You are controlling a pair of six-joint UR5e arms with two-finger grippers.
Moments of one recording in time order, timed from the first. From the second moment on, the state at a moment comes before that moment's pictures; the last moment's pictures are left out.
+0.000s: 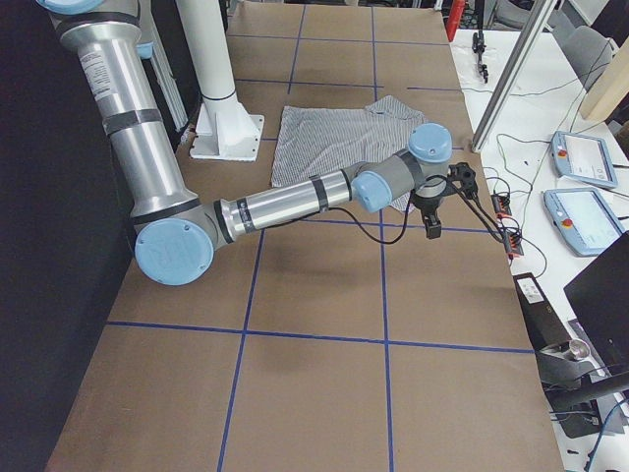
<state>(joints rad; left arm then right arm) -1.40 -1.84 -1.52 -2.28 -2.27 -0.23 1.34 -1.23 1.55 -1.24 2.36 0.47</state>
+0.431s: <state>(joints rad) -1.39 -1.85 -1.52 -2.28 -2.27 -0.23 1.13 -1.13 1.38 -0.95 2.15 0.80</state>
